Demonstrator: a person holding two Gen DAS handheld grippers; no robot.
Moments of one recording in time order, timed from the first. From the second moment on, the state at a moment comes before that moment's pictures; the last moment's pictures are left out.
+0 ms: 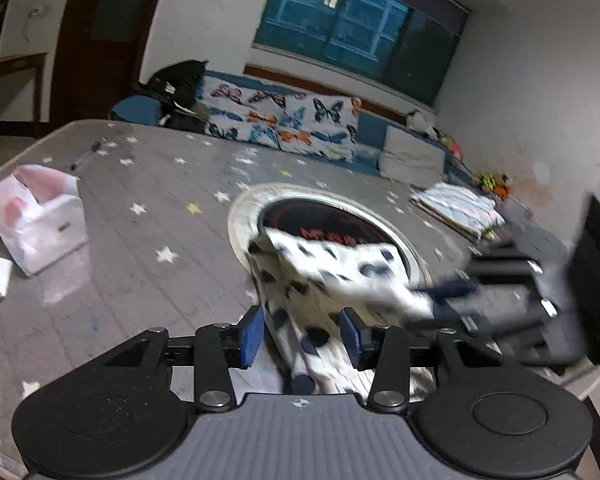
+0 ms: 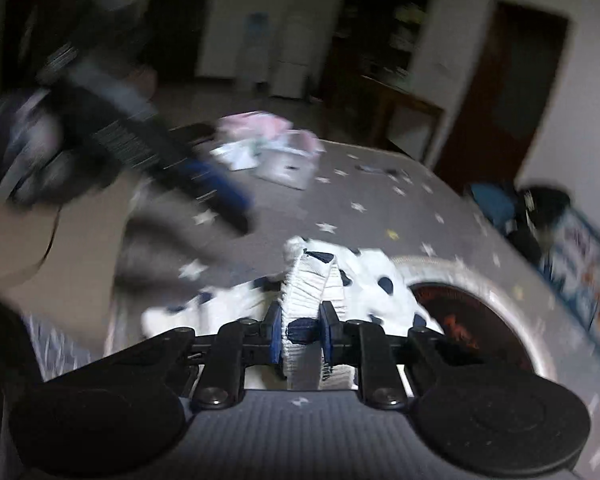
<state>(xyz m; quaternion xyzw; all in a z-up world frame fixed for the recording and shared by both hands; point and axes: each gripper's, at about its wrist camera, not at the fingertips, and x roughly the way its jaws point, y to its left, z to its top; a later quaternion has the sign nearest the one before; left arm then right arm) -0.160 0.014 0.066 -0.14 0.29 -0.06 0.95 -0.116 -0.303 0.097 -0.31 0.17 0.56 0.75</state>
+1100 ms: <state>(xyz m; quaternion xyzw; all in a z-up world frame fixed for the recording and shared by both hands) -0.145 0.009 0.056 -0.15 0.30 -0.09 0.94 -0.141 -0.302 0.070 -0.29 0.23 0.57 0.73</state>
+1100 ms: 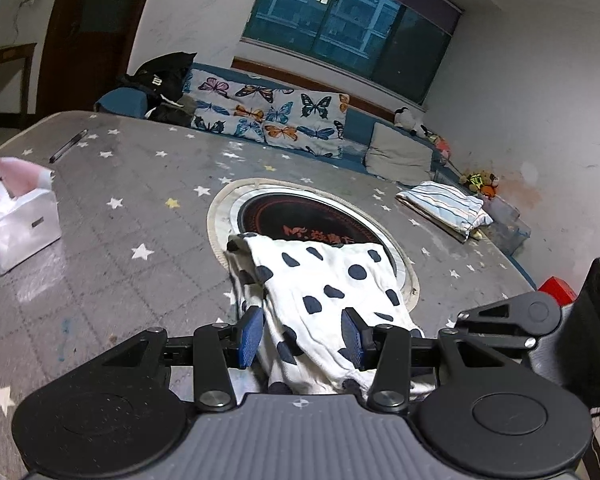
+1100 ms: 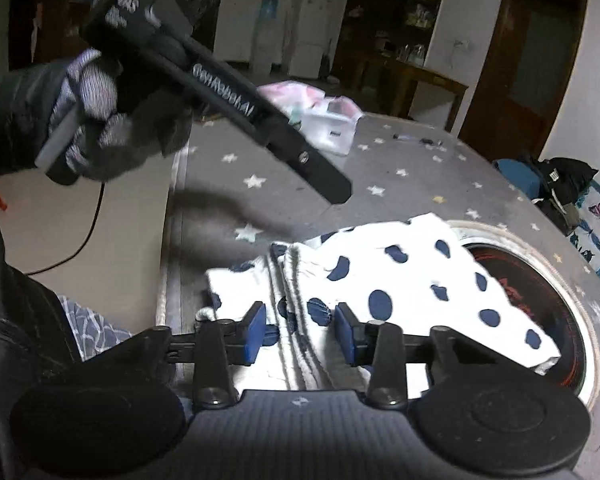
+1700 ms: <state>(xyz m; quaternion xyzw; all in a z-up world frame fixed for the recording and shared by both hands) -0.133 -0.014 0.057 -0.16 0.30 -0.16 0.93 -0.136 -0.315 0.071 -0.26 0.25 0.59 0.73</state>
